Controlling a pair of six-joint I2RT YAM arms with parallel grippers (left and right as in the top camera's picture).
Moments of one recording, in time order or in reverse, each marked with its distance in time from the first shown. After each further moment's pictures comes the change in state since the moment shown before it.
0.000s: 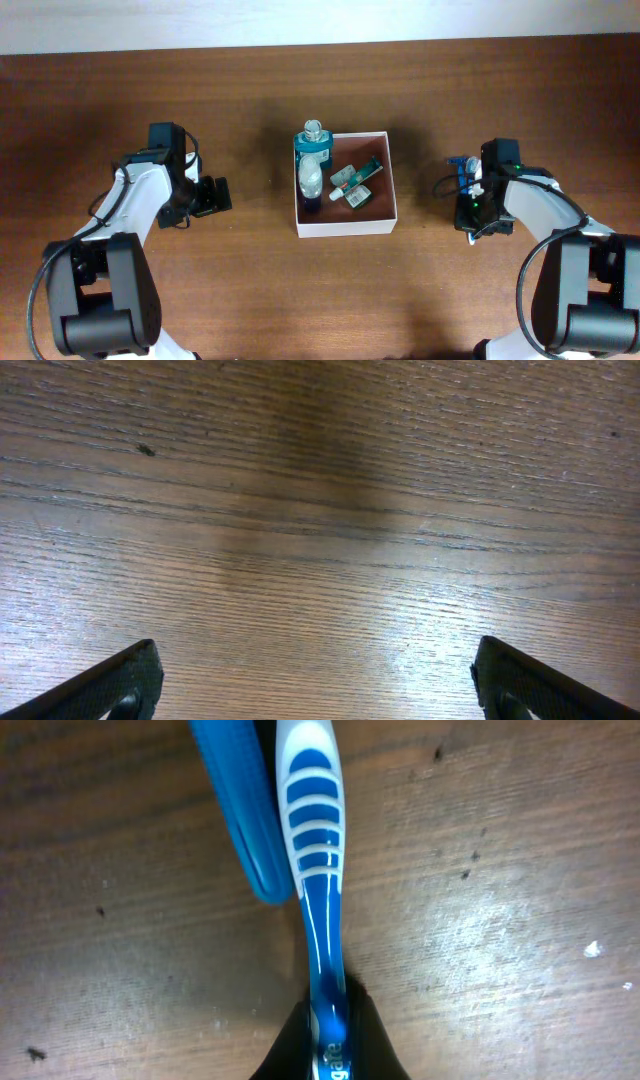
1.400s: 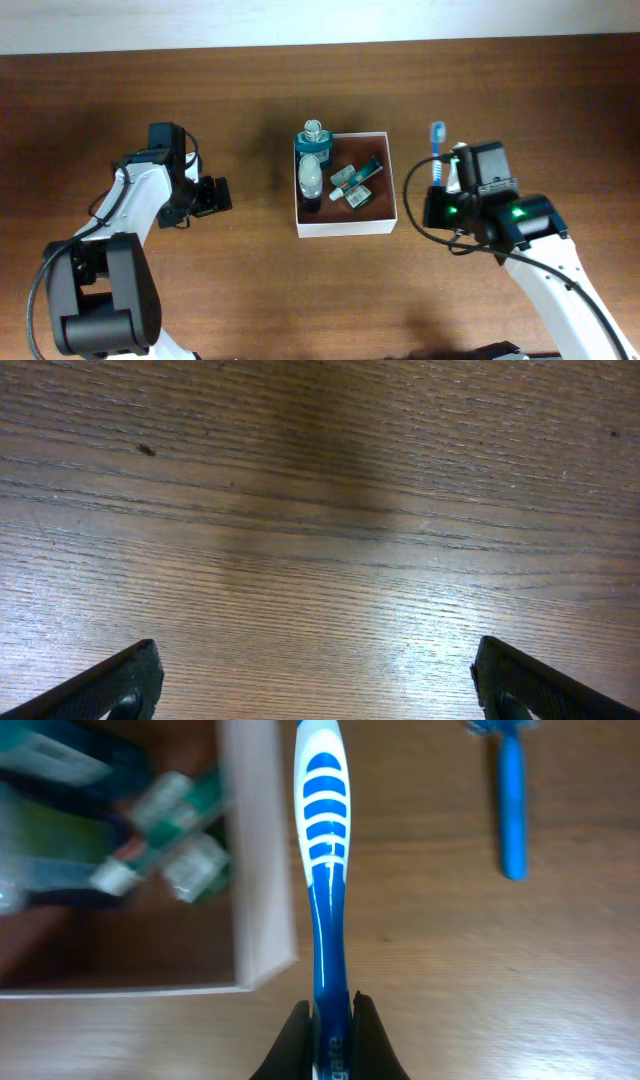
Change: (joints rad) left arm 0.000 0.000 0.000 0.000 0.000 0.000; right arm 0.370 -0.517 0.068 -0.136 -0.061 0.271
